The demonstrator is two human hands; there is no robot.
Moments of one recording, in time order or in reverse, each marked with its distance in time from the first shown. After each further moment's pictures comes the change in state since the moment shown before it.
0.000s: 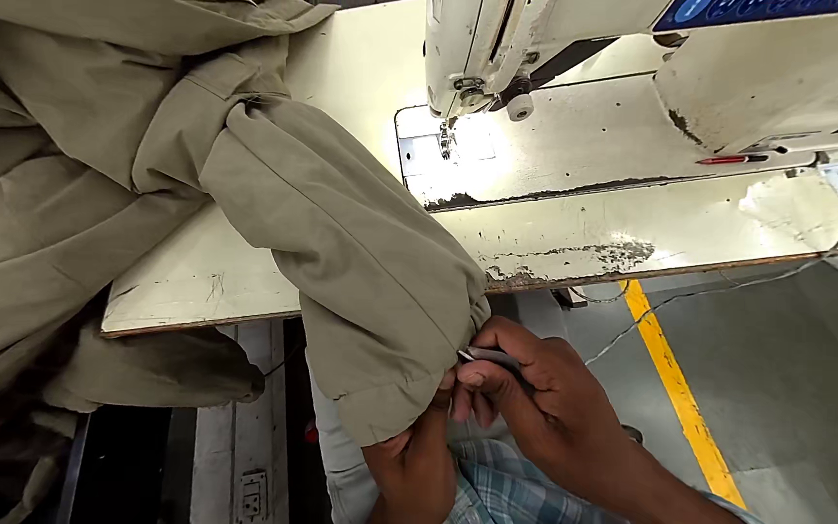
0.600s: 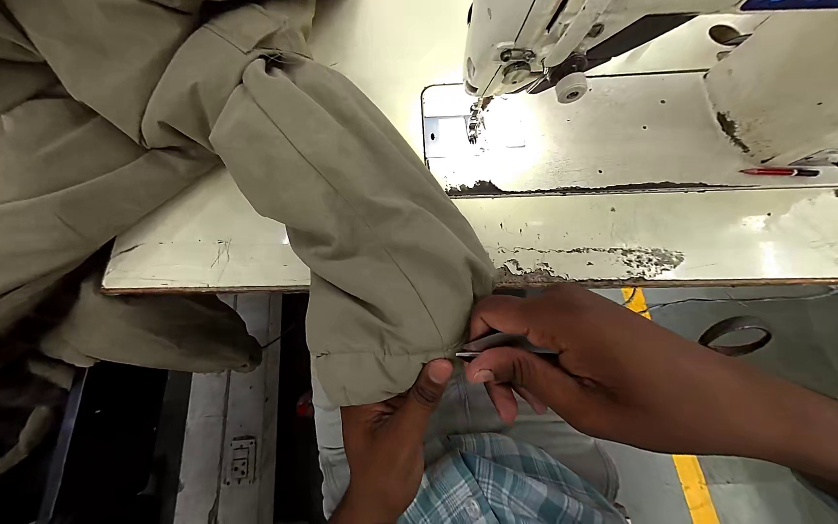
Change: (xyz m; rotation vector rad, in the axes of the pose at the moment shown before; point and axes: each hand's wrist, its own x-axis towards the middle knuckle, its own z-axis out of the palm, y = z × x) left_hand 0.011 0.014 -0.020 -0.145 -0.011 -0.238; right_hand 0.059 -0.028 -0.052 -0.262 -0.624 -0.069
